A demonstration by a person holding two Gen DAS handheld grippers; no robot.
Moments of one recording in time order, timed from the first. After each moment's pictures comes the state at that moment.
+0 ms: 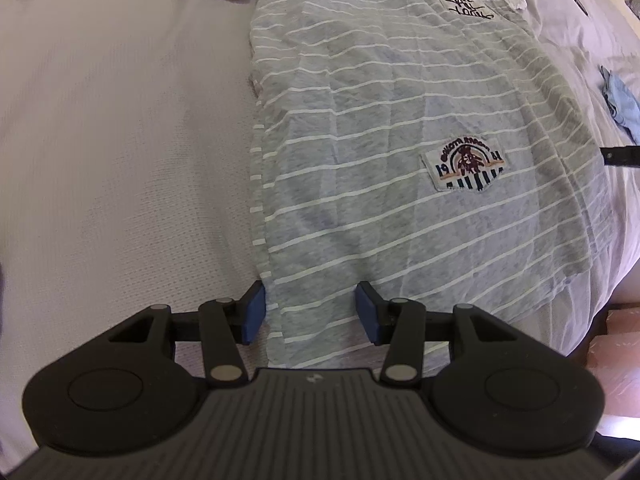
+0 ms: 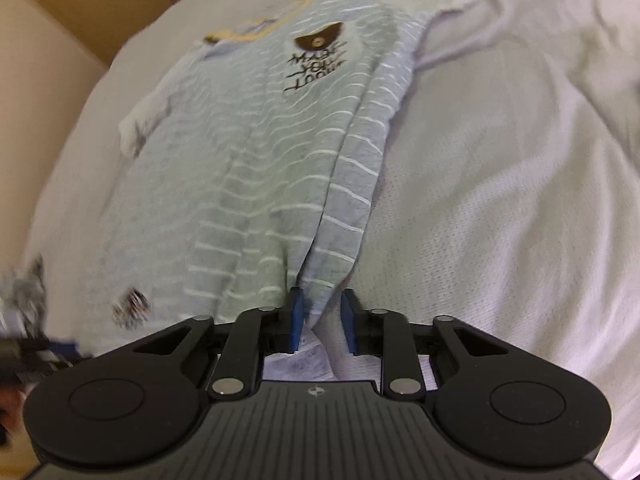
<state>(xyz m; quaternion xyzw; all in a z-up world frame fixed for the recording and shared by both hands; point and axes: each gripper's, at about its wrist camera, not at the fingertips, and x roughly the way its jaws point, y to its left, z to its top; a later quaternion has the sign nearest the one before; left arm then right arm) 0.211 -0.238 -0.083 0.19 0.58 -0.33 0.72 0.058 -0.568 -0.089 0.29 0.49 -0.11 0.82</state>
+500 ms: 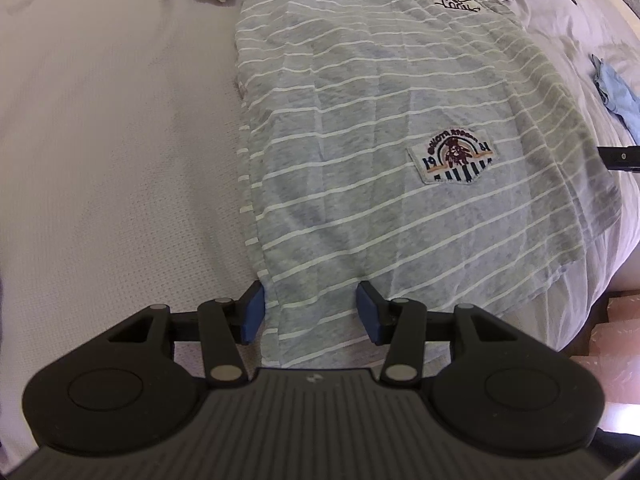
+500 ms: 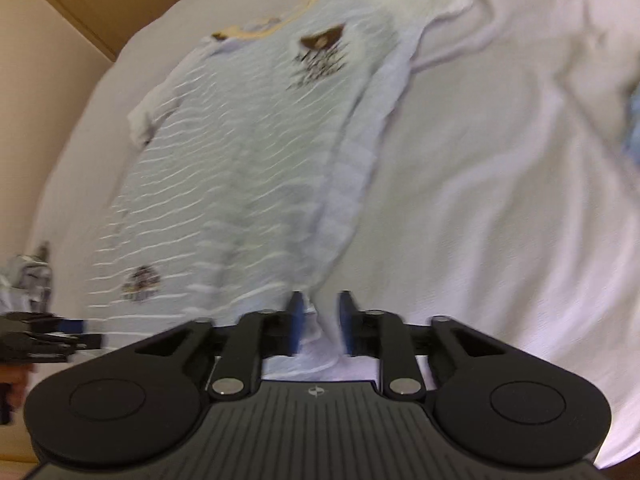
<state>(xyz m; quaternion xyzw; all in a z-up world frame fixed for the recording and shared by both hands) 0.205 -0.233 -0.075 0.20 0.57 -0.35 0.72 0.033 -0.566 -0.075 0.32 0.48 -0.09 0.81</state>
